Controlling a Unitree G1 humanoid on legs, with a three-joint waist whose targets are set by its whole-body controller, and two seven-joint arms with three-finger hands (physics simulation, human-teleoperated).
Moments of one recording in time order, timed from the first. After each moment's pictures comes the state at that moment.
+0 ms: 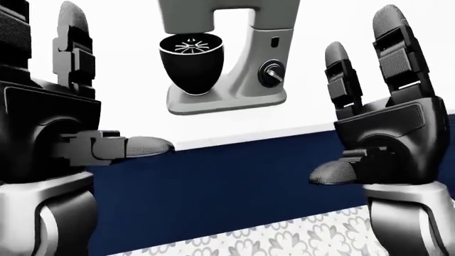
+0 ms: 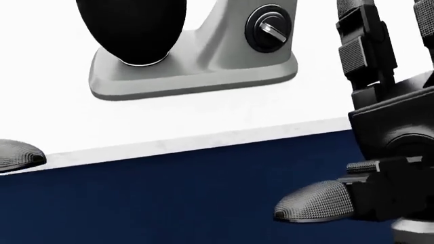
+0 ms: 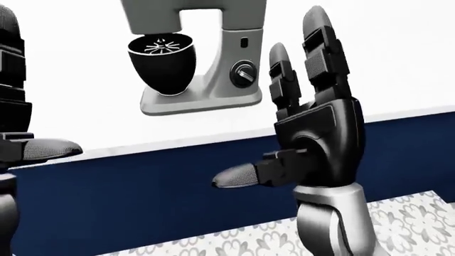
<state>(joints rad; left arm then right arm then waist) -0.37 0.33 0.33 -0.97 -0.64 0.58 0.28 -0.28 -0.24 -0.14 -1.02 0.81 0.59 -0.39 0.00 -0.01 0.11</state>
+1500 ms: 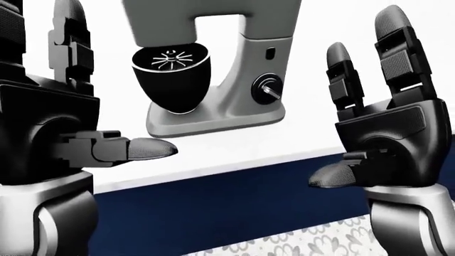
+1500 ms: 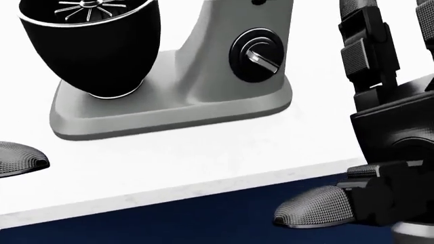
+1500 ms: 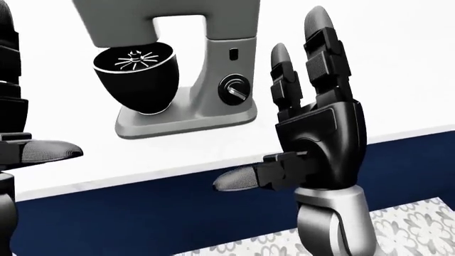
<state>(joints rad) -0.38 0.33 0.33 -0.99 -0.62 0.57 0.26 -0.27 -0.23 -0.14 -1.03 0.77 0.59 -0.36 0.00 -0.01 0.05</state>
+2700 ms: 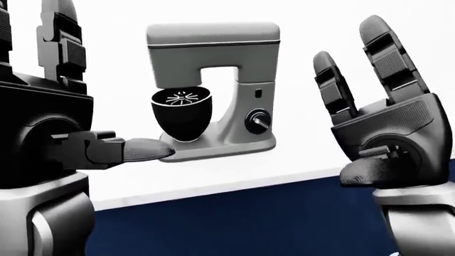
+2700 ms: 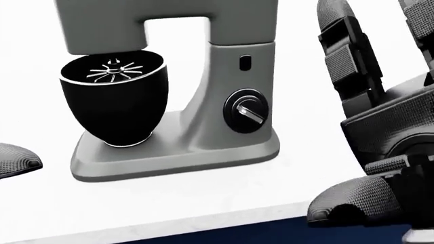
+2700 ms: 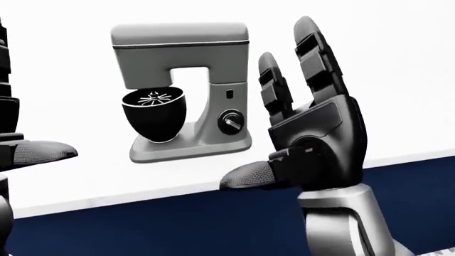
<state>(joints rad) -0.39 0.34 0.34 -1.00 -0.61 0.57 0.26 -0.36 -0.31 -0.23 -1.04 1.27 0.66 -0.69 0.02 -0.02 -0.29</state>
